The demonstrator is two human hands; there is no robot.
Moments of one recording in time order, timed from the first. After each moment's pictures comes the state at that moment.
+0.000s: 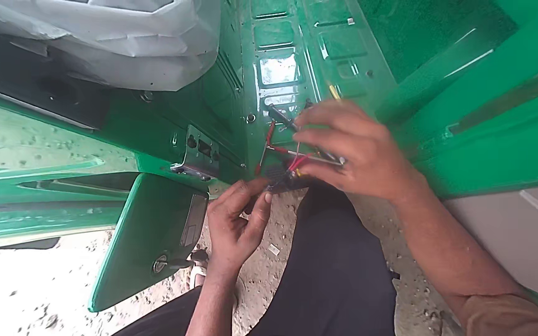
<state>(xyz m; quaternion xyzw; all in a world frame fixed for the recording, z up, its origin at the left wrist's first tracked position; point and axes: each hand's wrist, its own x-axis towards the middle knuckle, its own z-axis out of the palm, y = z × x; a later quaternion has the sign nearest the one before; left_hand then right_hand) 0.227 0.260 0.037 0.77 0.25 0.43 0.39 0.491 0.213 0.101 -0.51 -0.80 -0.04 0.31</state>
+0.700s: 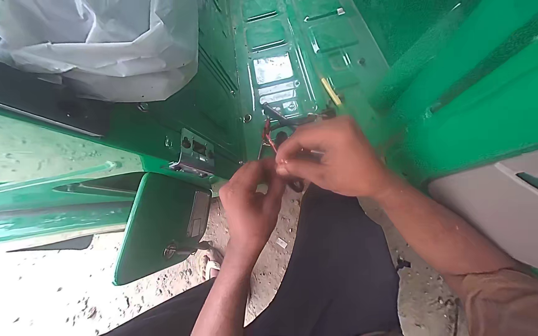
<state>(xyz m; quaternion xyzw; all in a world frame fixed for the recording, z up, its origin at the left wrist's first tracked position) 0.274 0.241 0.073 0.78 0.31 0.43 0.33 0.469 0.202 0.110 -0.48 -0.71 0.19 0.47</state>
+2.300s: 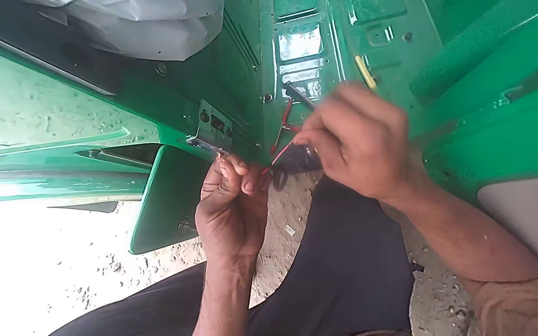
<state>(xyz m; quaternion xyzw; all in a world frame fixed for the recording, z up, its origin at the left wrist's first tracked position) 0.237 0.227 0.090 0.30 0.19 0.54 0.76 0.447 0.207 0.104 -0.53 -0.73 -0.06 0.43</state>
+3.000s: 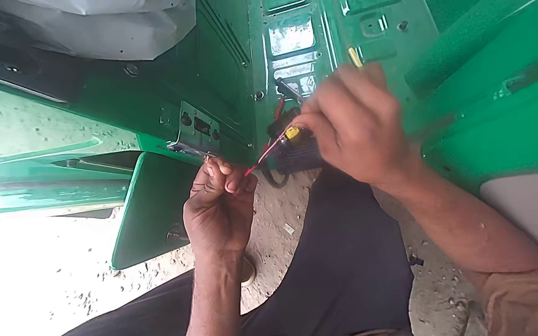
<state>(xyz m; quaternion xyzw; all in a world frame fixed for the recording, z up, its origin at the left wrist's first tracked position) 0.227 0.242 0.070 0.30 0.23 0.52 0.76 0.466 0.220 0.088 -0.56 -0.71 -0.13 0.40</state>
